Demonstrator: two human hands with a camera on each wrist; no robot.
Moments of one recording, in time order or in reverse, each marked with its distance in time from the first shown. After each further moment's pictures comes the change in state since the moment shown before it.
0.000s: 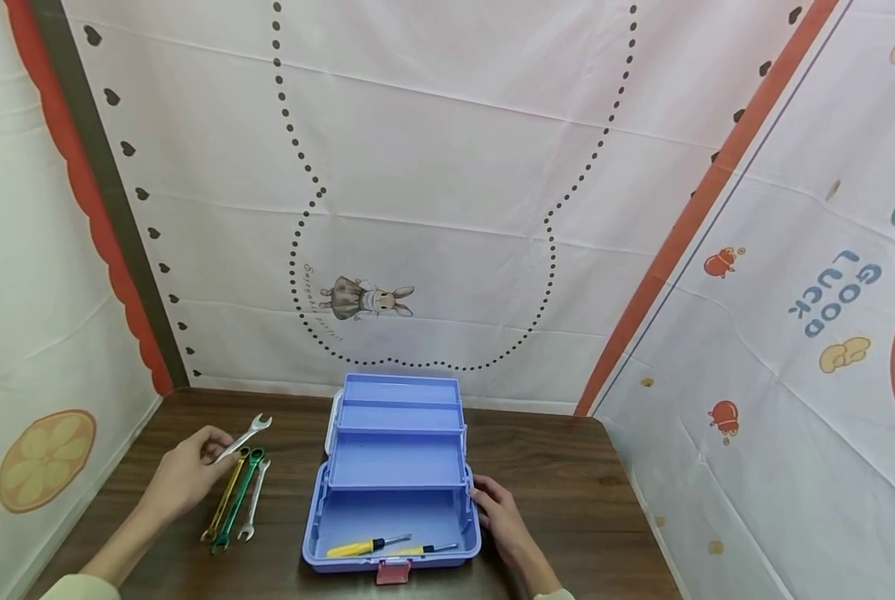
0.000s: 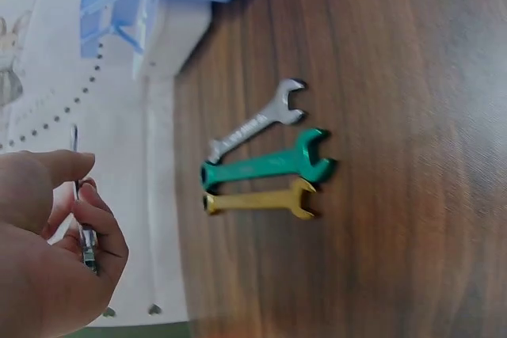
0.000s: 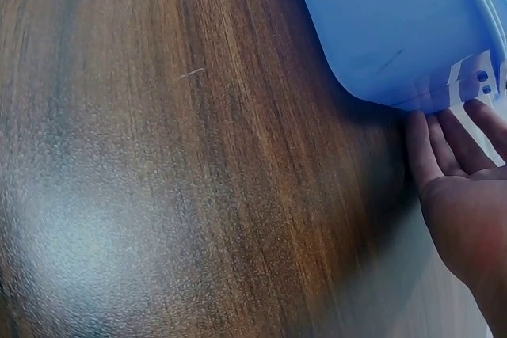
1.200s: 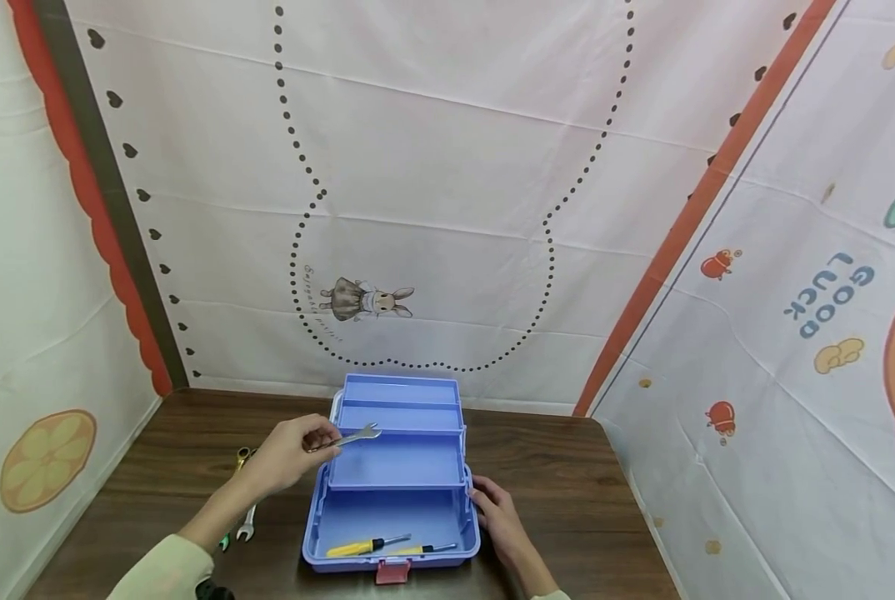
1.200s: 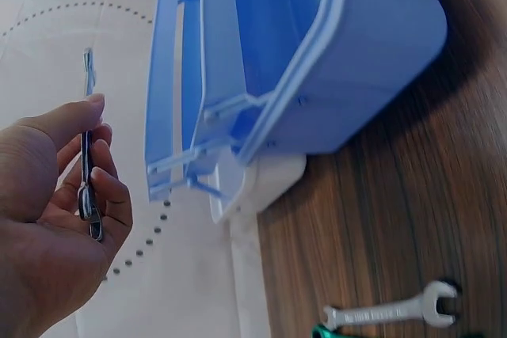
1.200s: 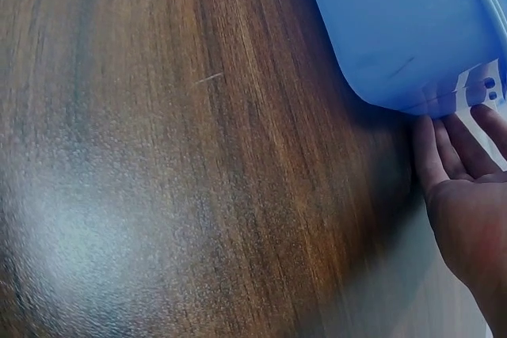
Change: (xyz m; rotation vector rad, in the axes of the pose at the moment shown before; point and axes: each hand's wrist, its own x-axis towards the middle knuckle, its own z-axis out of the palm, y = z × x) left_hand 0.023 0.125 0.052 -0.172 -0.178 0.267; right_hand 0.000 0.003 0.001 -0.029 0.018 -0.030
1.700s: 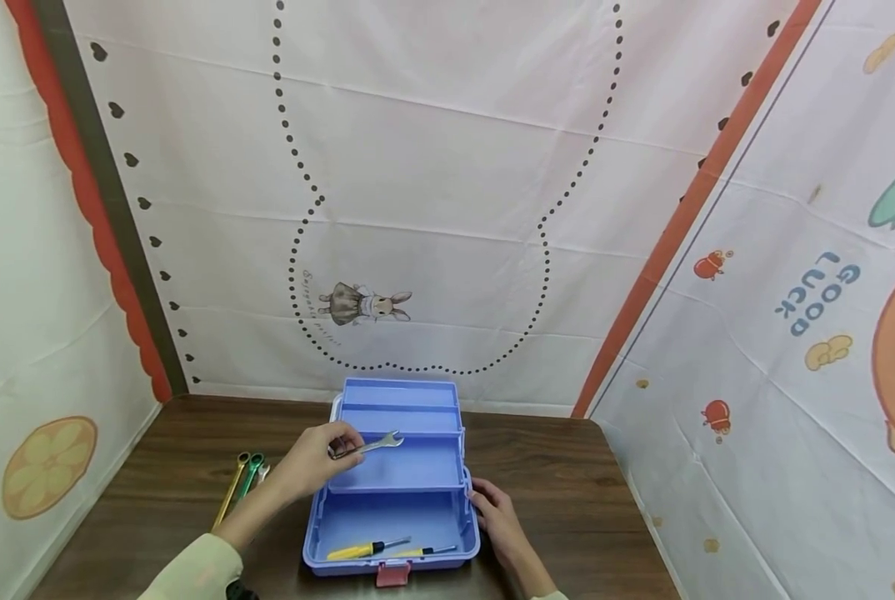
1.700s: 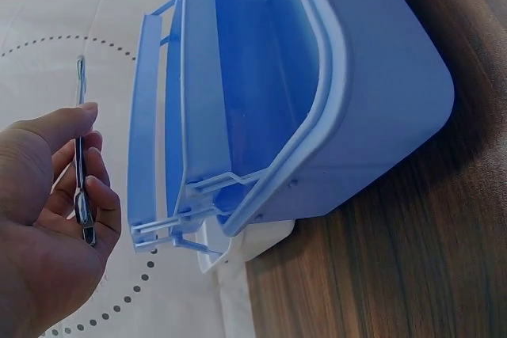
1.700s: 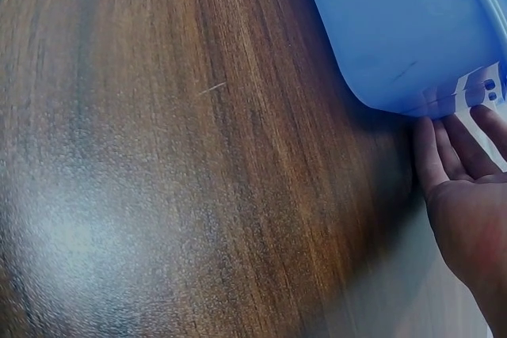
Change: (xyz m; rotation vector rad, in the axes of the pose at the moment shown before) left_hand 0.013 0.012 0.030 -0.047 -0.030 0.066; right_hand -0.002 -0.001 0.002 -0.012 0.035 -0.005
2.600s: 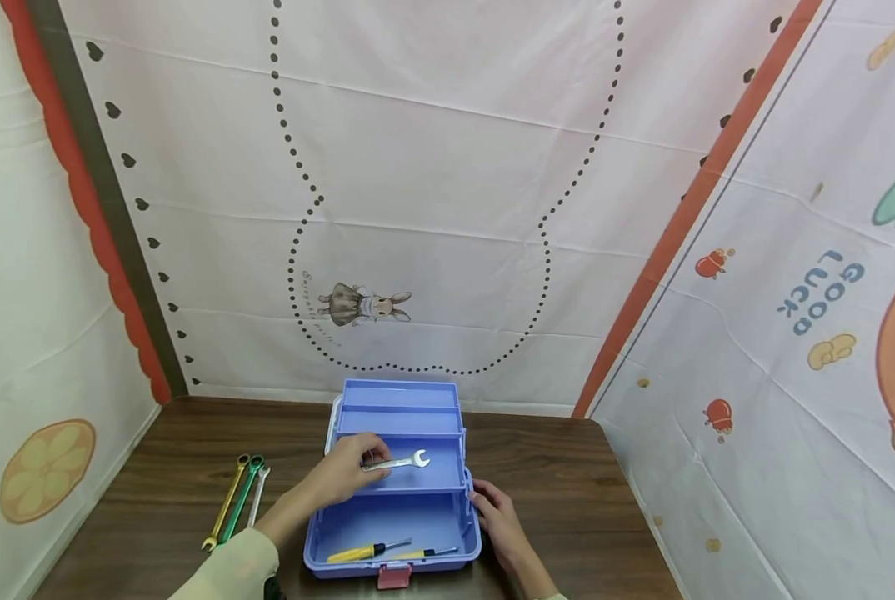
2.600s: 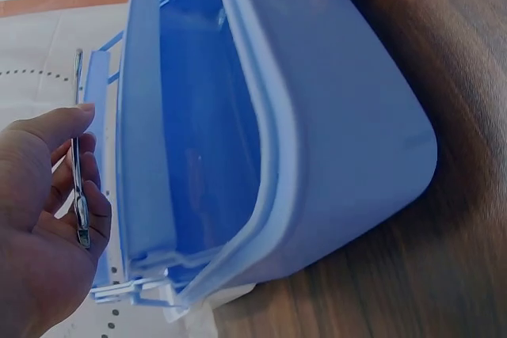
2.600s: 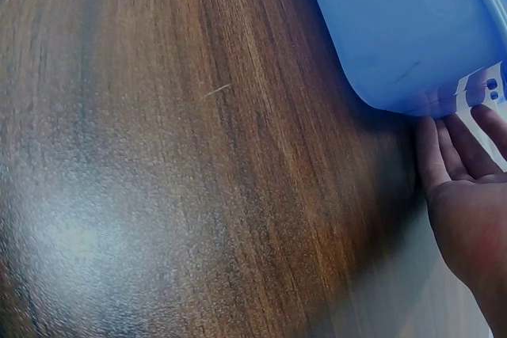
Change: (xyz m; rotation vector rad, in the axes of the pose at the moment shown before) left_hand 0.015 -0.010 0.049 0.060 -0.052 0.125; right_hand 0.000 0.004 0.000 0.004 -0.003 -0.011
